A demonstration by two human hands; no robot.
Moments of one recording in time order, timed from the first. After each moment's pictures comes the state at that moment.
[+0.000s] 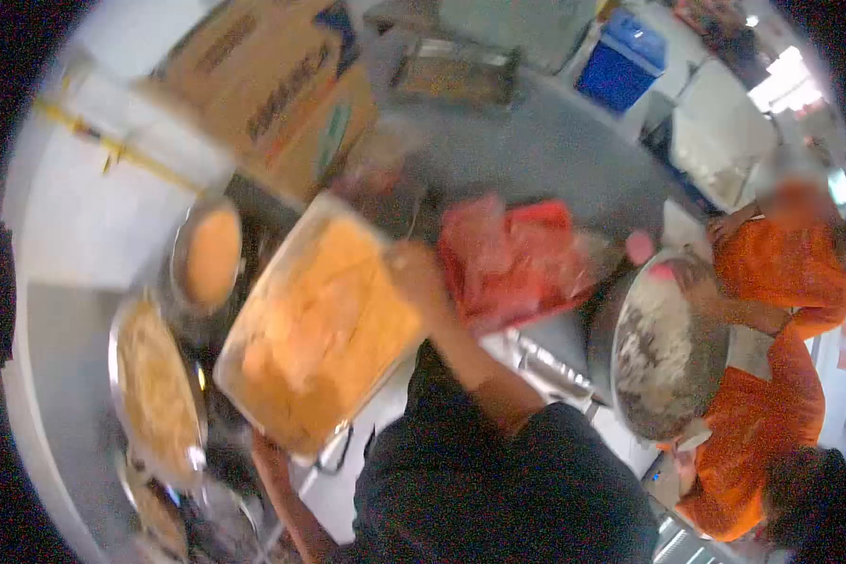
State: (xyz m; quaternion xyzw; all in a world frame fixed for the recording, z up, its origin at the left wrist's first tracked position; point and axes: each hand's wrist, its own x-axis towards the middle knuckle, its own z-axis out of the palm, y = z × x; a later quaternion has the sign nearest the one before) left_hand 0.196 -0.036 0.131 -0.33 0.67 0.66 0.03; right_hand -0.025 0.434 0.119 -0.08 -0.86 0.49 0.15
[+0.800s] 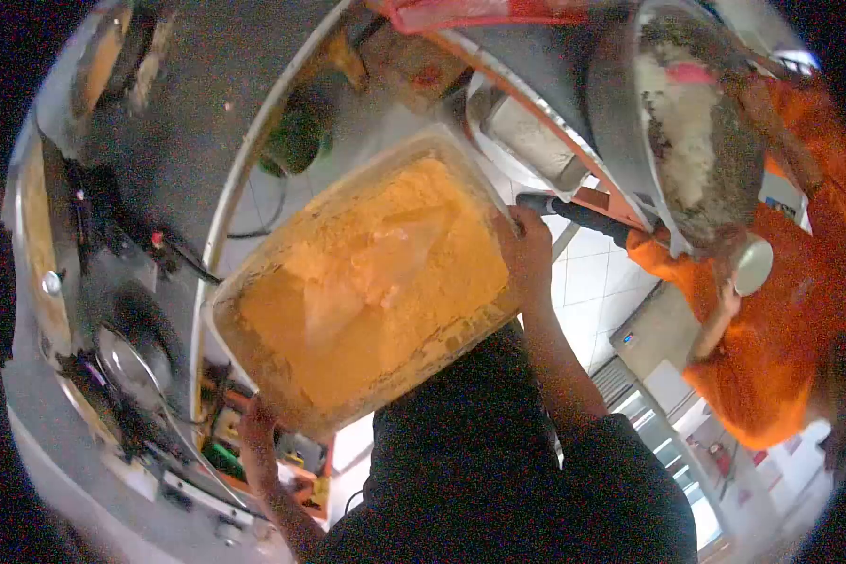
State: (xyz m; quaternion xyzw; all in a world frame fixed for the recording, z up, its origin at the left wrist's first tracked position) left_hand 0.529 0.001 0.234 -0.41 0.72 0.51 0.24; right_hand 0.461 0.479 0.093 -0.39 -0.81 0.43 -0.07
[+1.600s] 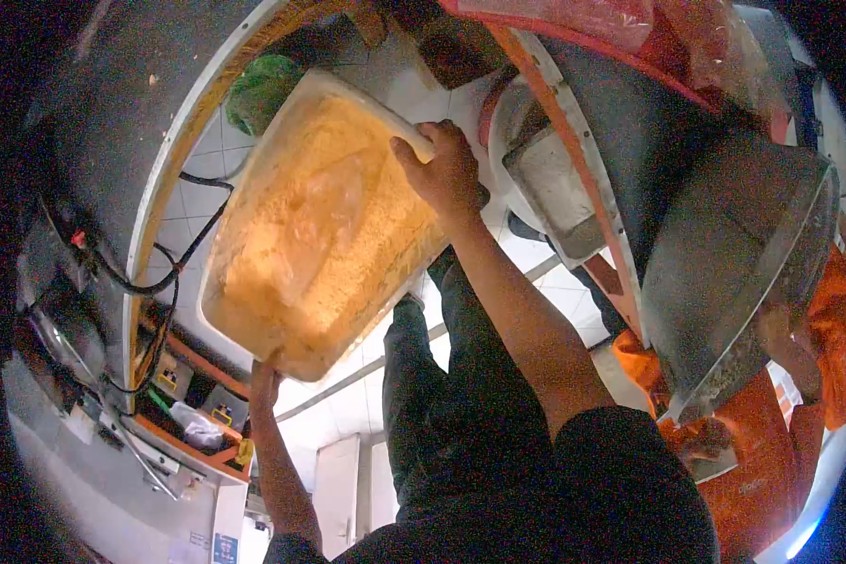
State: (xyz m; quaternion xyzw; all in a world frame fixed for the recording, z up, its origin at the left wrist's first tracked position) left_hand 0.604 0.015 -0.071 -0.54 0.55 0.56 0.30; right_hand 0.255 0.449 -0.127 -0.10 -0.89 0.44 -0.07
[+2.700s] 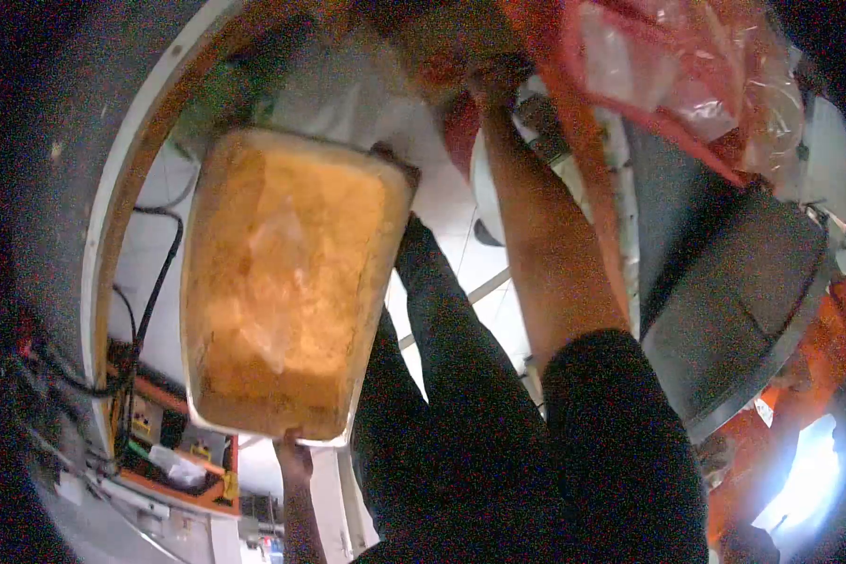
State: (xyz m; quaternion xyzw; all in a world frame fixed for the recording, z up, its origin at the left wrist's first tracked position) left_hand 0.651 0.101 -0.059 -0.69 0.41 0.57 0.18; right_hand 0.130 0.574 -0.319 -0.15 -0.95 0.25 -0.11
